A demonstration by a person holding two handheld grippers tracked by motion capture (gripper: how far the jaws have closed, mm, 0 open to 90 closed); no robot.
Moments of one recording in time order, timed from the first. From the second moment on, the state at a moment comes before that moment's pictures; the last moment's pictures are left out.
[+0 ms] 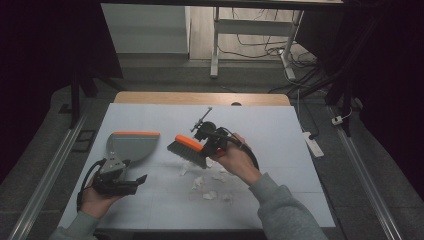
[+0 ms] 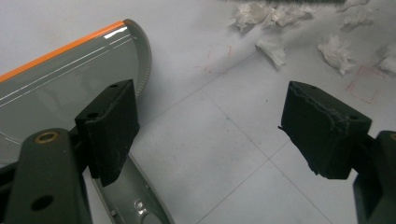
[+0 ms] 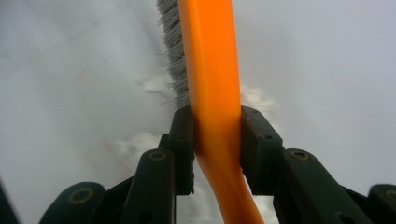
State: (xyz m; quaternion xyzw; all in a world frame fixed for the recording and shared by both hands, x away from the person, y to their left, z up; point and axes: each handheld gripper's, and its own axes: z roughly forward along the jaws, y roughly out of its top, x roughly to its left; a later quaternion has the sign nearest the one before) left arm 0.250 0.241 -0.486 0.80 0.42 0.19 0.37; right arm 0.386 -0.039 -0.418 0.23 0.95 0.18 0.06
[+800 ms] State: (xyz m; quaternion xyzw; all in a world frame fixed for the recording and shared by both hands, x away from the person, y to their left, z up) left arm 0.251 0.241 -0.487 0.80 0.42 0.19 0.37; right arm 0.409 -0.048 -0.435 0.36 0.92 0.16 0.02
